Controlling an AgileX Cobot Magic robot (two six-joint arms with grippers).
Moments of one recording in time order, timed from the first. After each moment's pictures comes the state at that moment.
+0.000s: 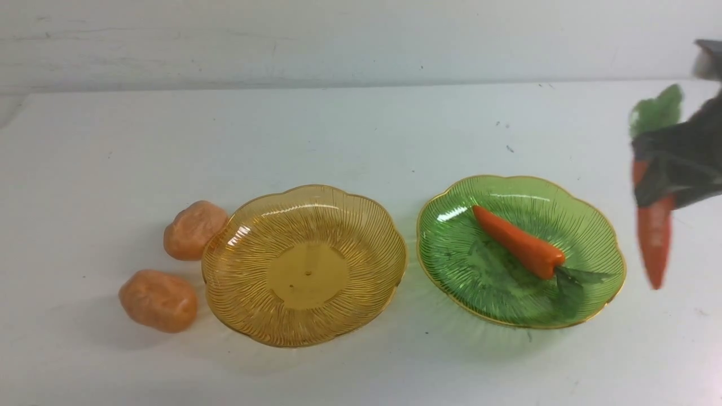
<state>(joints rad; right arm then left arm) 0.04 1.68 -1.42 0.24 1.22 -0.06 0.01 -0.01 0.03 -0.02 0.38 -0.02</state>
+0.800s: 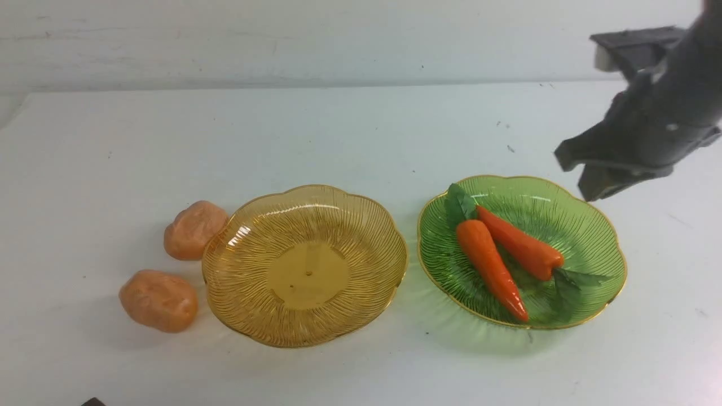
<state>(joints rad) 0.25 1.40 -1.32 0.10 1.23 -0.01 0.01 -0.01 0.03 -0.98 0.35 -0.21</state>
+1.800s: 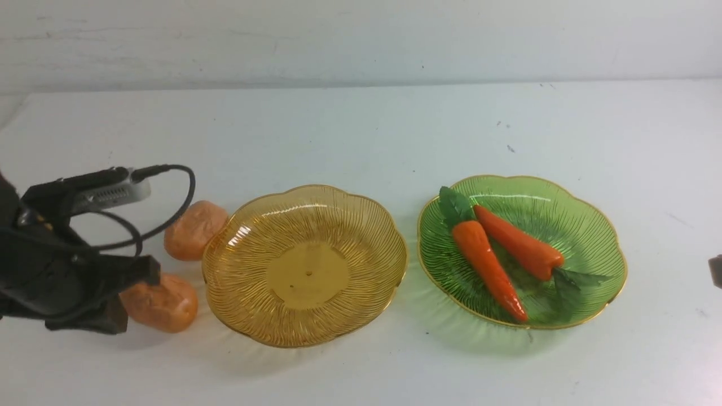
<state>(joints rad) 0.25 0.79 -0.74 0.07 0.85 -0.14 -0.02 1.56 -1.08 -0.12 0.93 -0.38</state>
